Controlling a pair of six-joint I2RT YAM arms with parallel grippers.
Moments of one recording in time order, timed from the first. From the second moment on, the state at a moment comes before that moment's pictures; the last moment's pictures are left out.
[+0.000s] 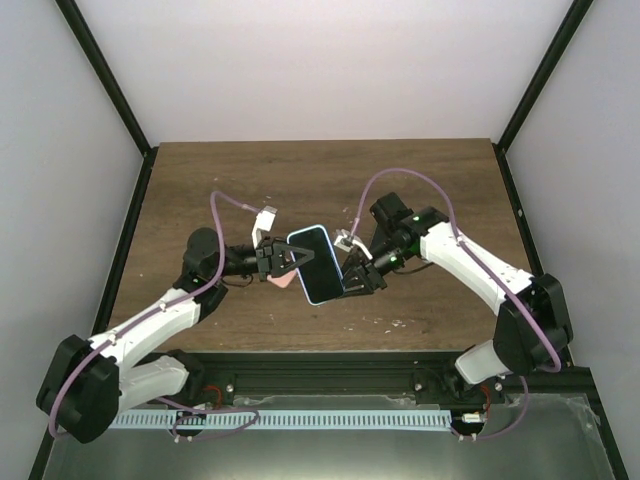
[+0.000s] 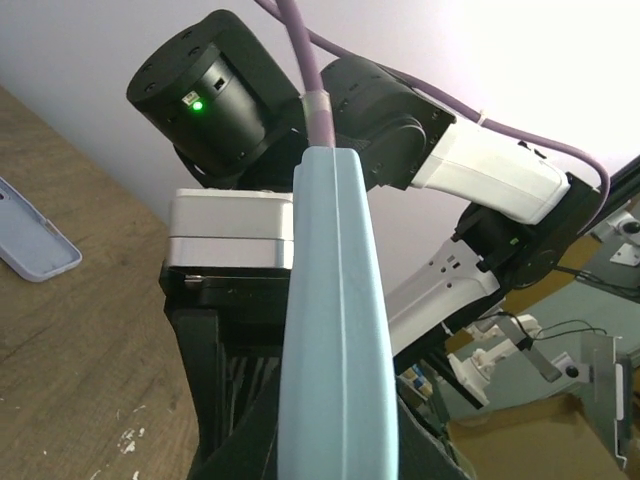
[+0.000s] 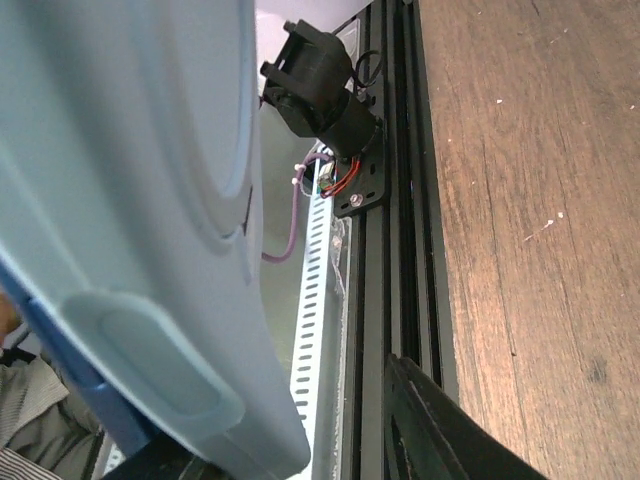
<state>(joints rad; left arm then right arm) -0.55 1.10 0.54 0.74 0.97 -0.95 0.55 1.46 1.15 -1.02 -1.17 -0.57</state>
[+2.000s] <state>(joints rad) -0.68 1.14 0.78 -0.05 0.09 -0.63 0.37 1.43 0.76 -0.23 -1.11 0.00</state>
